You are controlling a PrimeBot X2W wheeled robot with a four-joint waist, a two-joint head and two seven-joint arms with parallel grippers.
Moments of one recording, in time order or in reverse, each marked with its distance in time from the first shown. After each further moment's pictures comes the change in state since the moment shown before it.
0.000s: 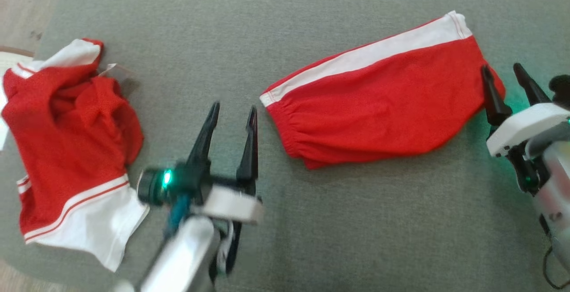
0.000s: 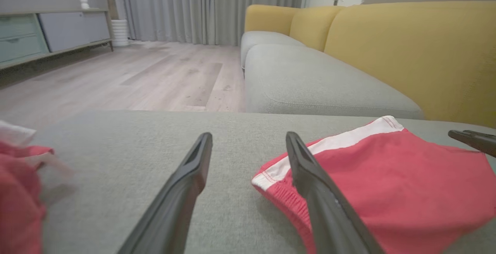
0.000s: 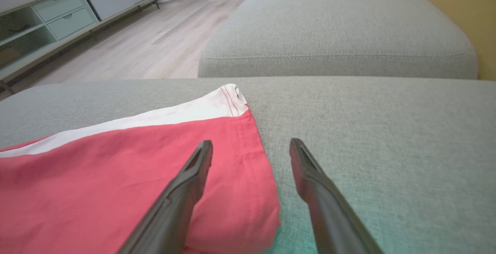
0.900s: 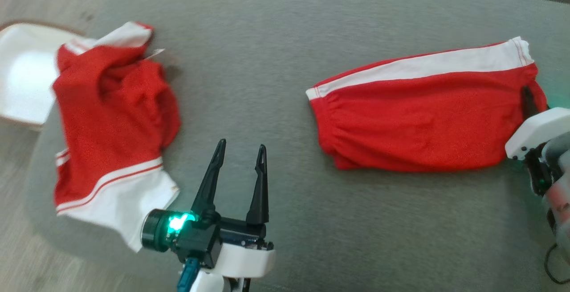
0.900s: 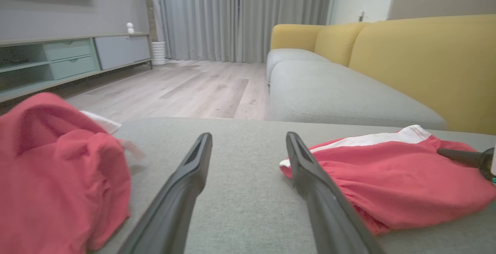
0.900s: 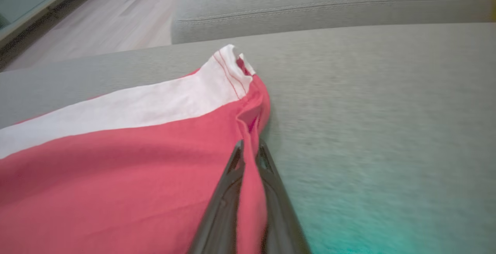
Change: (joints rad) left arm 0.282 -0.055 0.075 -0.267 0.226 0.026 -0.004; right arm -0.105 0.043 -0.083 0.341 0.004 0.000 0.031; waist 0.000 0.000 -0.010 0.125
